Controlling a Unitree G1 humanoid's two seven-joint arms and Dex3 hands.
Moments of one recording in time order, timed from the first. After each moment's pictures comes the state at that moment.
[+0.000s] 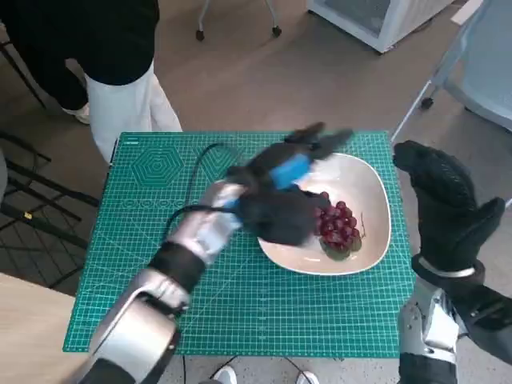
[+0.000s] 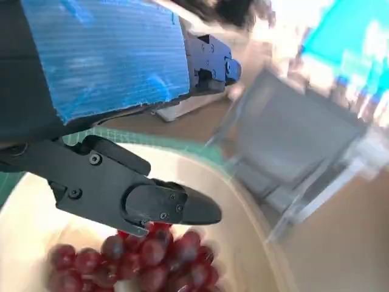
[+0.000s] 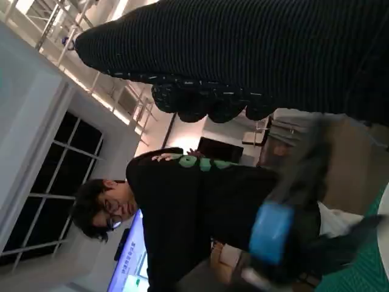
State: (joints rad) left arm -0.96 0.12 -0.23 0.97 0.30 -0.42 -0.13; right arm -0.44 -0.13 -0.23 0.33 0.41 -0.68 0.51
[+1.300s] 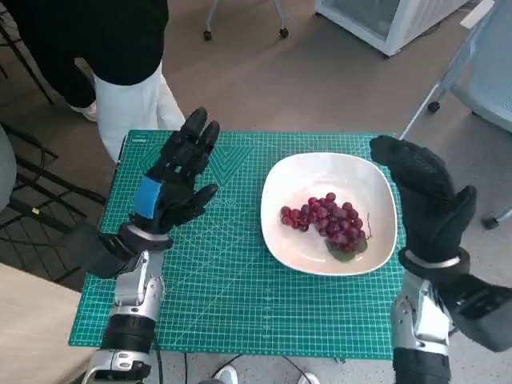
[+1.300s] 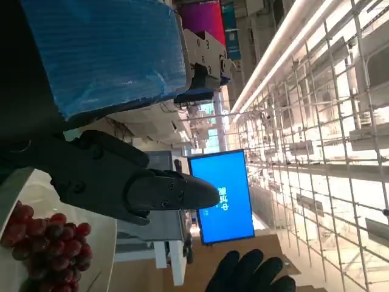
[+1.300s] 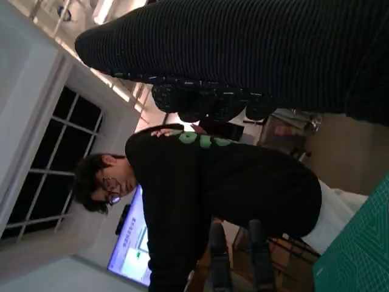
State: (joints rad) left arm -0.52 0.13 0.16 0.56 -0.34 -0.54 -0.52; right arm -0.48 -0.13 -0.18 0.34 0.39 -0.65 0.51
